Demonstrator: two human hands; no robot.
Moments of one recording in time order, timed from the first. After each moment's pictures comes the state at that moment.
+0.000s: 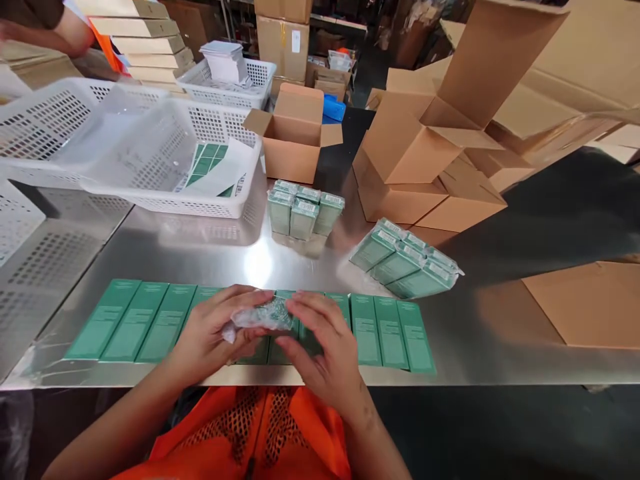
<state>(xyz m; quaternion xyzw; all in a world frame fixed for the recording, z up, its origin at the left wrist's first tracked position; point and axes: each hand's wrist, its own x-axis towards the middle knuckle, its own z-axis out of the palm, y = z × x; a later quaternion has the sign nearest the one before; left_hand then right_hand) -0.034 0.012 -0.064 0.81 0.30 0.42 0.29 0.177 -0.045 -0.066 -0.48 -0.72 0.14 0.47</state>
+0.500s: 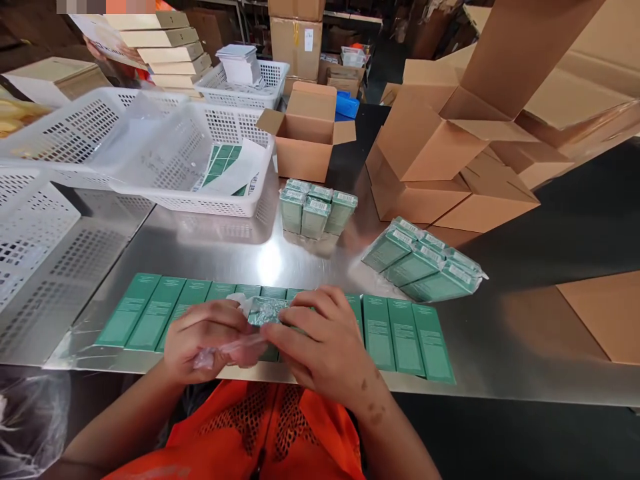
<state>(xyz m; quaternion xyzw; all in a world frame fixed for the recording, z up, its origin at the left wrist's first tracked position) -0.045 0.013 -0.051 0.82 0.17 0.52 0.19 0.175 -0.021 -0.030 -0.35 -0.86 0.02 0.36</state>
